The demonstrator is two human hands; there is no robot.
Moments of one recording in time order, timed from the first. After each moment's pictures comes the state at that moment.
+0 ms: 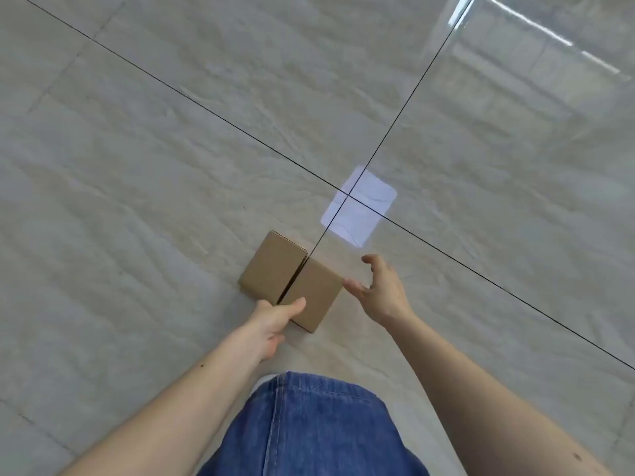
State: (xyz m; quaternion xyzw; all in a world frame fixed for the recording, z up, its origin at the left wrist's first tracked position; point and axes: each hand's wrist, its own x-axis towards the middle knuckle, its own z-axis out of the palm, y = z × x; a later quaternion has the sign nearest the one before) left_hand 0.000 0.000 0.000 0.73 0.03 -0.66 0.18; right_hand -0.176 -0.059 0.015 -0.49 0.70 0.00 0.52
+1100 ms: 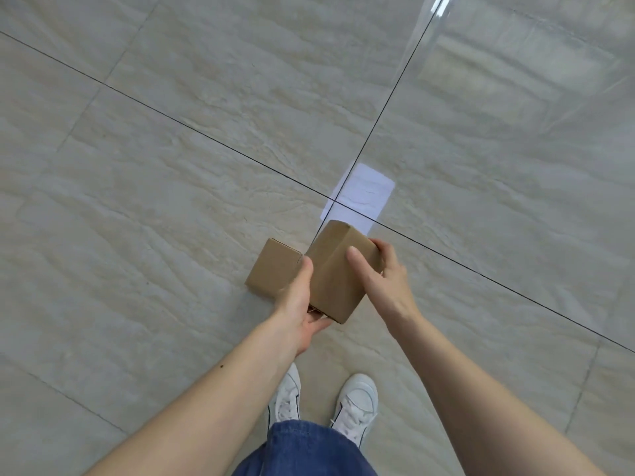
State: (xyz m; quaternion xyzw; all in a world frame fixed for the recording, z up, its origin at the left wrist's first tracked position) left_hand -0.057 -0.033 0.158 0.69 0.11 -0.67 0.25; right_hand -0.195 -0.051 0.149 -0.34 0.73 -0.15 0.58
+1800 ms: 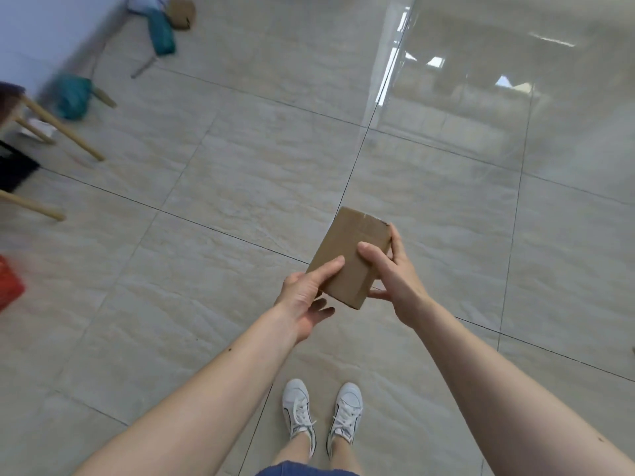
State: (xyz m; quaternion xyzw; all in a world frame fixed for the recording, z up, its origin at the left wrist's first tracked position) left_hand -0.076 -0.067 0.551 0.64 -0.07 -0.71 0.27; right_hand -0.236 -0.076 0.537 -0.29 0.65 -0.32 0.62
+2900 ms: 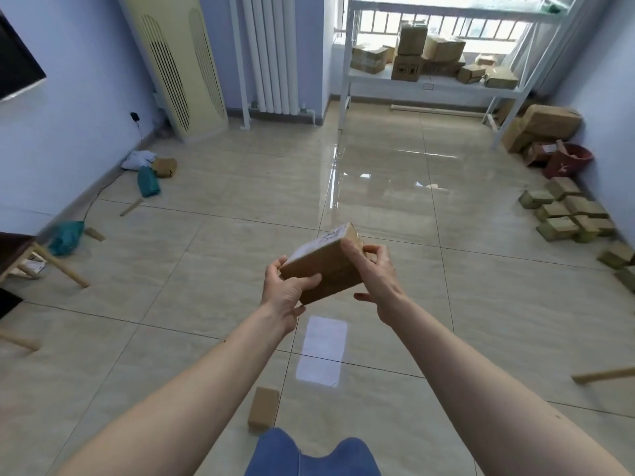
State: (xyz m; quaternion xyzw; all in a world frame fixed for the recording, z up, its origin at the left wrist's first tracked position) left_hand -0.119 -0.060 0.741 0.56 -0.24 -0.68 0.41; right_hand -0.276 -0.040 0.750 -0.32 0.69 -0.44 0.49
